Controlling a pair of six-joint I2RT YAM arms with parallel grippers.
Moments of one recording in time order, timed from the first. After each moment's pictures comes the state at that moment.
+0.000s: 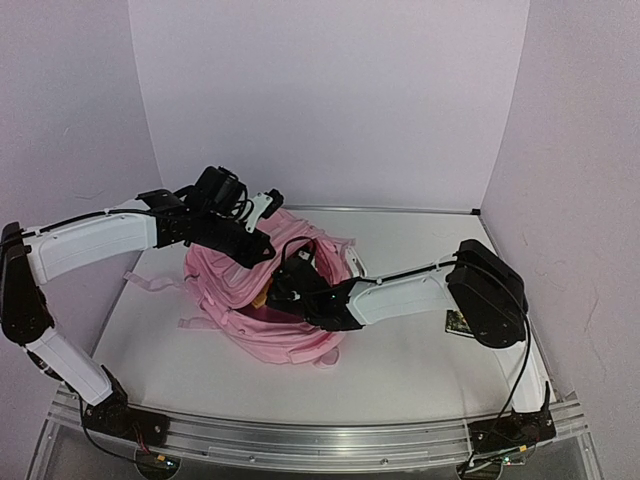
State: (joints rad) left arm -0.76 1.52 1.30 -0.54 0.11 -0.08; right arm 1.09 2.23 1.54 0.11 0.41 0.99
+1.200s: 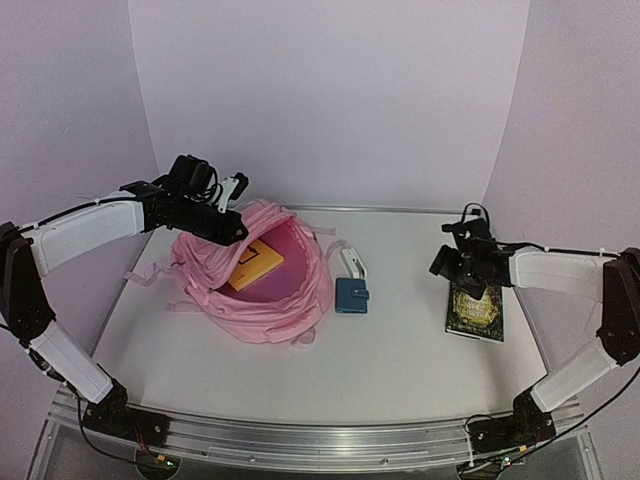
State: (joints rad) left arm -0.53 1.53 1.30 -0.52 0.18 -0.10; right arm 0.36 1.46 0.84 -0.27 0.32 0.81
